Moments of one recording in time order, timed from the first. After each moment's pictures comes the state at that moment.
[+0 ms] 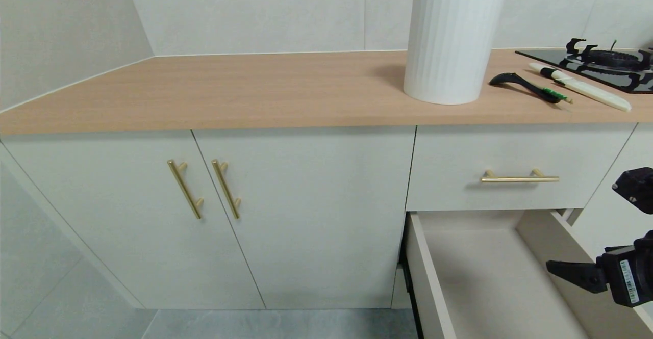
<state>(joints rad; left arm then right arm) 0.00 0.00 0.00 0.00 0.02 0.00 0.34 1.18 -0.71 0.24 -0.16 0.07</state>
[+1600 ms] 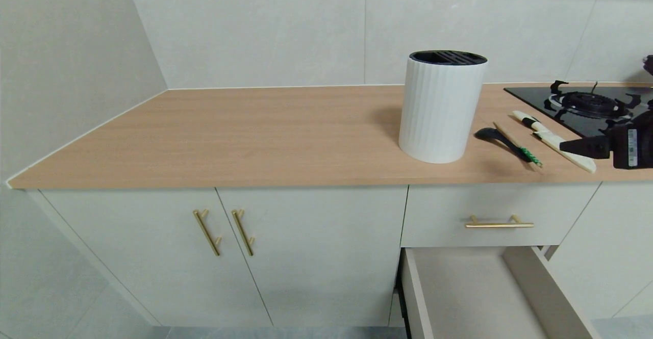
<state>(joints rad) 0.00 0.00 0.00 0.00 0.02 0.00 0.10 1.38 -1.15 0.20 -0.11 -0.03</state>
